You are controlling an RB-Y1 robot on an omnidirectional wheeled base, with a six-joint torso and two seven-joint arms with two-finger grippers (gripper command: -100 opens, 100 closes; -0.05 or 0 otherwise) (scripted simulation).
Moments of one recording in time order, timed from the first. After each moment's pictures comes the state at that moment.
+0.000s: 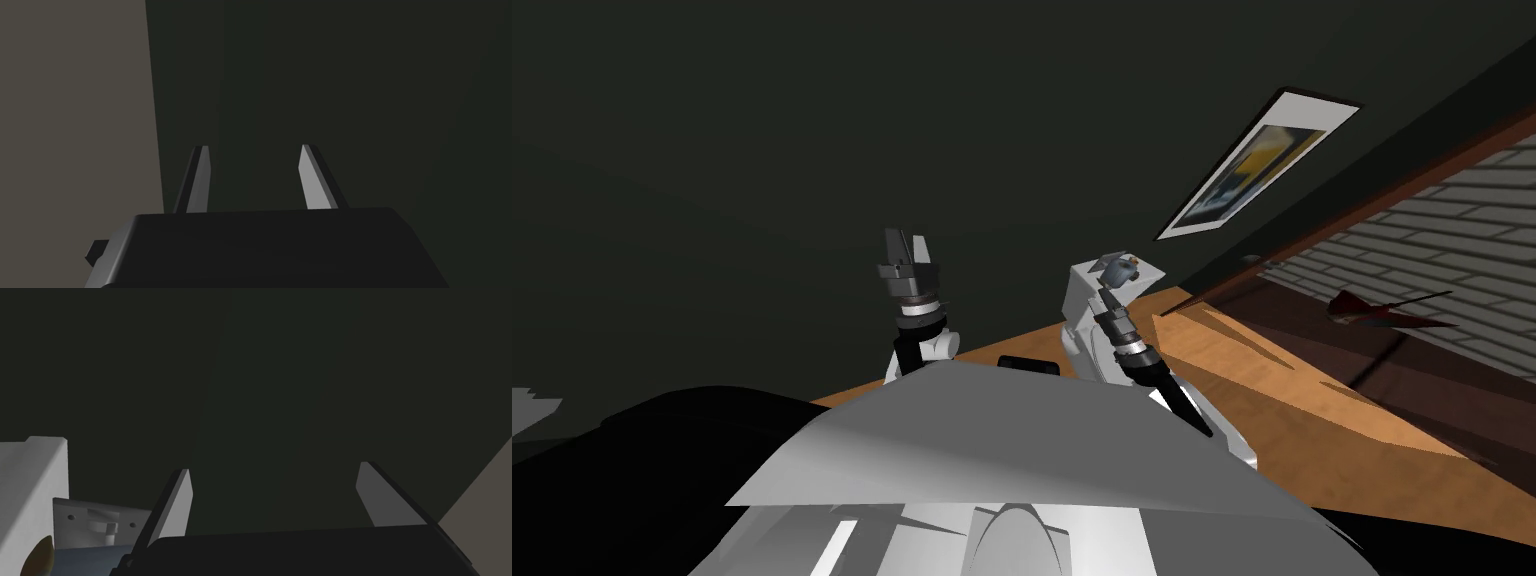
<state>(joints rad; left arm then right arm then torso) 0.48 0.04 0.03 -2.39 -0.01 -0.62 -0.08 0.59 -0.65 0.18 -2.25 -0.09 -0.39 -0.06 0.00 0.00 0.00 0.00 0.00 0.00</state>
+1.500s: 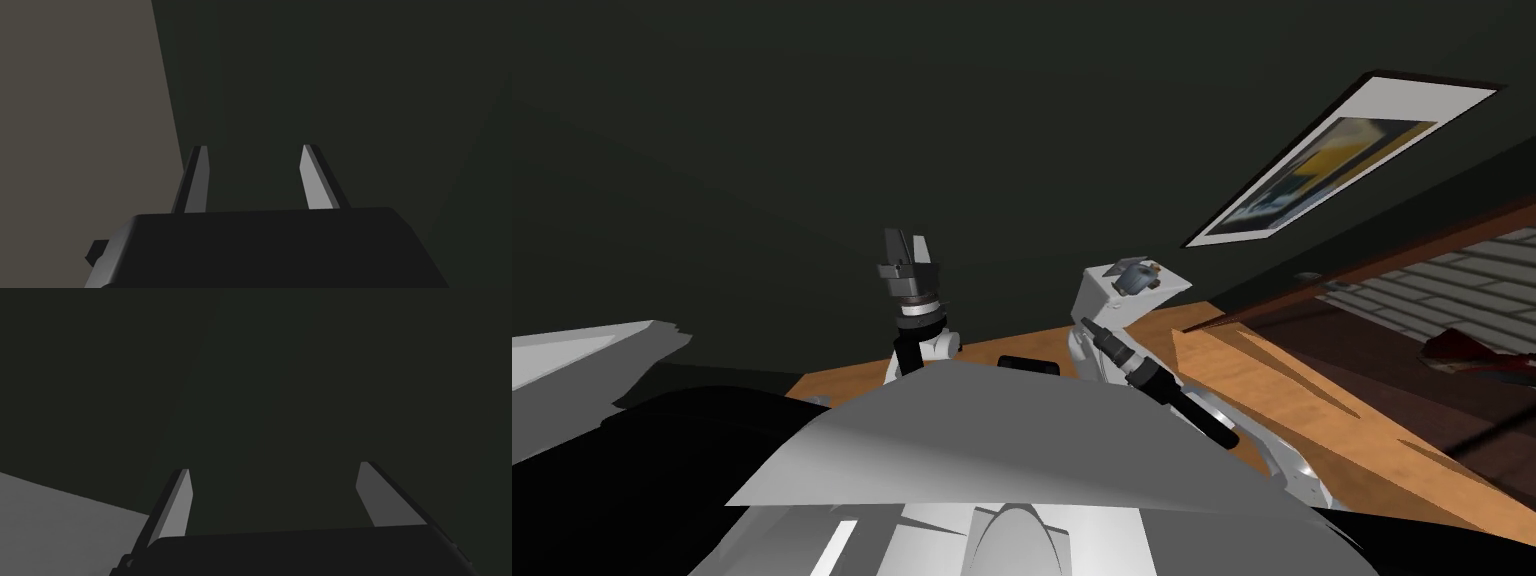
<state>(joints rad) 0.48 0.04 0.03 -2.39 -0.01 -0.62 -0.08 0.63 -1.06 0.29 -2.18 -0.07 -0.29 -0.13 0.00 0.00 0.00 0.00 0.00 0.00</state>
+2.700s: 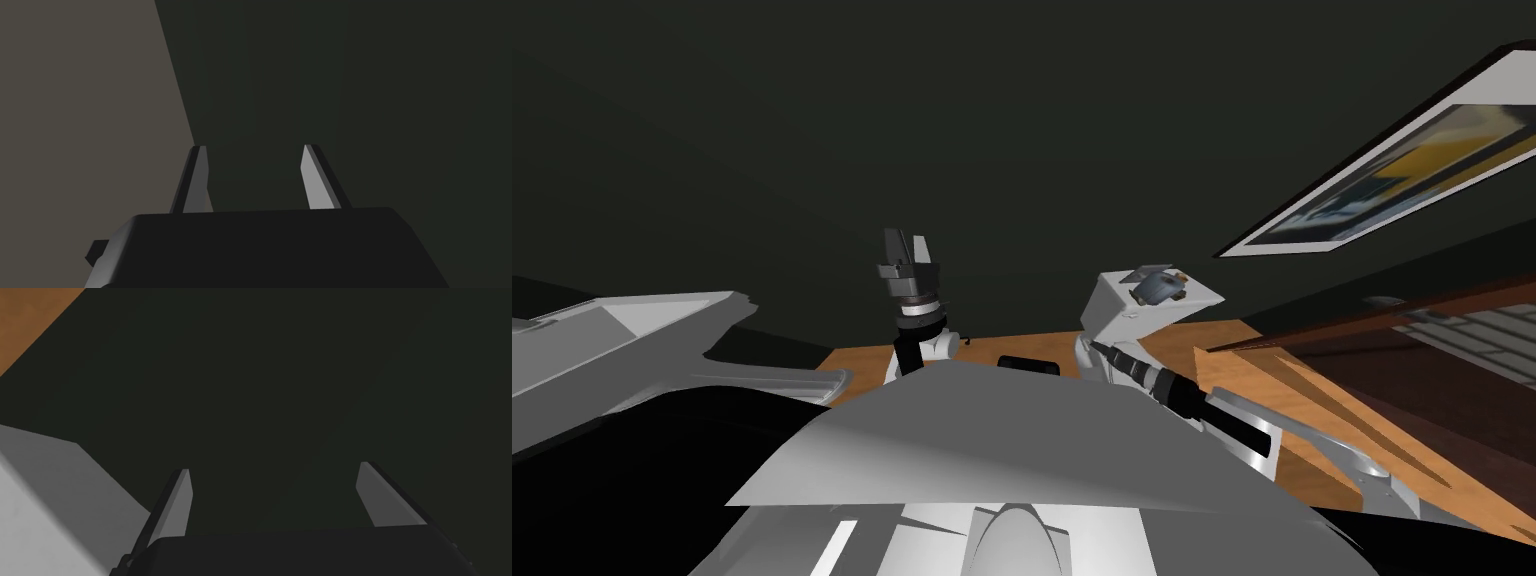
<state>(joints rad) 0.48 0.04 0.03 -2.39 -0.01 -0.62 -0.08 0.64 -1.42 0.38 -2.09 -0.07 -0.19 -0.21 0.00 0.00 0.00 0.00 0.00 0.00</state>
